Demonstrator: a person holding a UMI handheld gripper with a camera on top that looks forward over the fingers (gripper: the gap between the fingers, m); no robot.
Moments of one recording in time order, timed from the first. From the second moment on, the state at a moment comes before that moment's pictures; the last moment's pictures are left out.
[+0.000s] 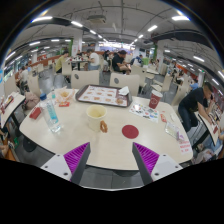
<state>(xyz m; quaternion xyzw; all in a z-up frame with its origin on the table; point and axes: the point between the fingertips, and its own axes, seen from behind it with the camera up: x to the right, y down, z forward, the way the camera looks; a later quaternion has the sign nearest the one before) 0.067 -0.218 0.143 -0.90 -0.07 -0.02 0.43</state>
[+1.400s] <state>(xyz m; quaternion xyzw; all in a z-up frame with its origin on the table) -0.244 -0.057 0.067 -0.84 -0.03 0.03 0.54</state>
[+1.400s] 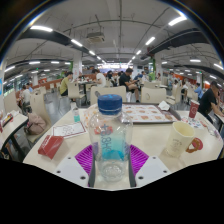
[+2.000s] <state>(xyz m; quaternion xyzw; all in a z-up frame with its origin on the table) -0.217 -0.011 0.185 -0.77 0.20 0.30 0.52</state>
